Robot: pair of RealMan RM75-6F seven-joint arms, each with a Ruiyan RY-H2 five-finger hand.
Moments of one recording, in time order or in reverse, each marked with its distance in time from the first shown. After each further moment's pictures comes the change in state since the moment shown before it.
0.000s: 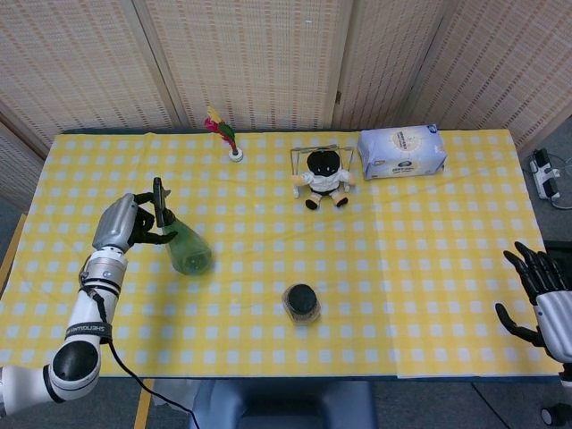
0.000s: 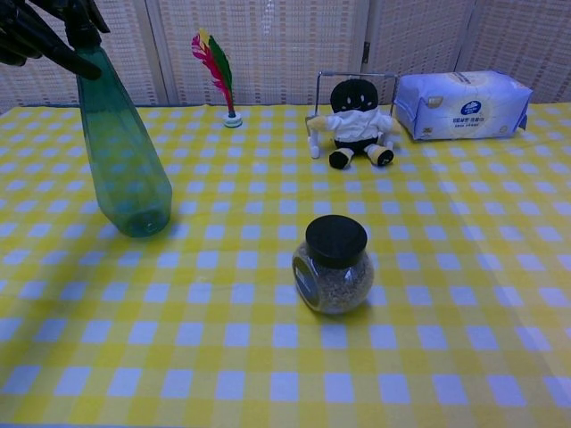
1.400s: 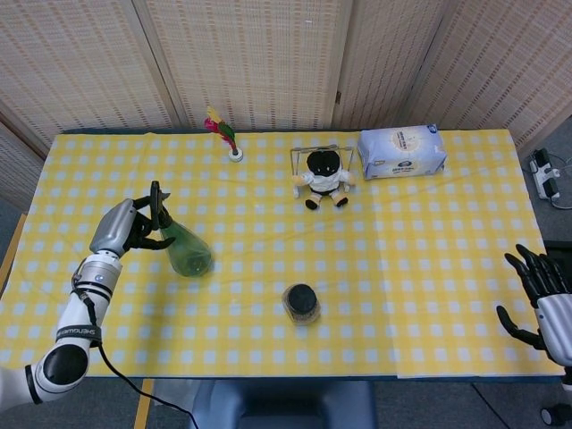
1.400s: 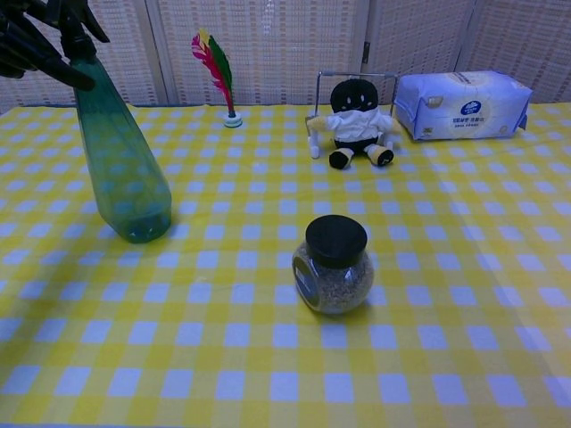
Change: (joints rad) left arm -0.063 0.100 0.192 0.007 0.115 -0.060 -0.238; right arm -0.010 0.002 -0.008 -0.009 -0.008 0.011 -0.016
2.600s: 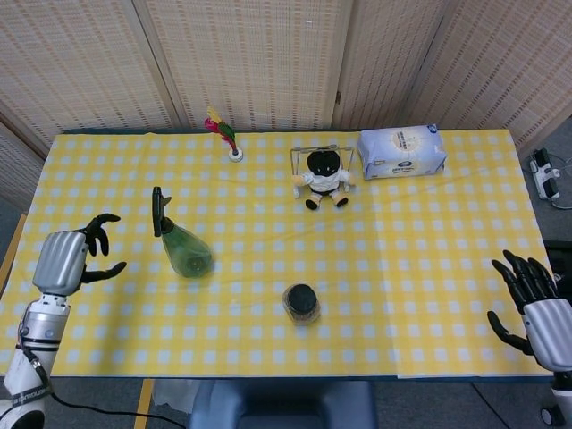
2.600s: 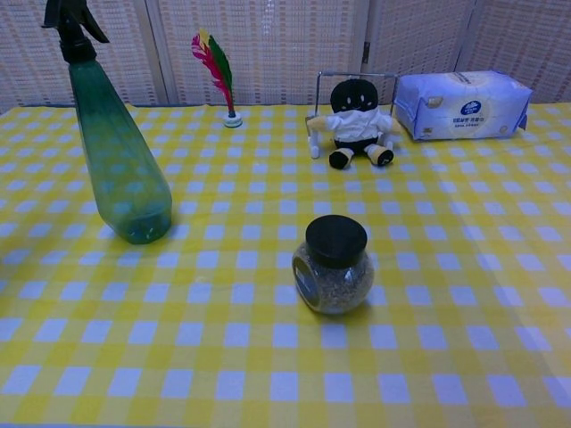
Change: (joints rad) left arm 0.319 -0.062 0.389 0.295 0.996 0.375 -0.259; right arm -0.007 -0.038 -0.015 -0.008 -0.052 0.020 -0.126
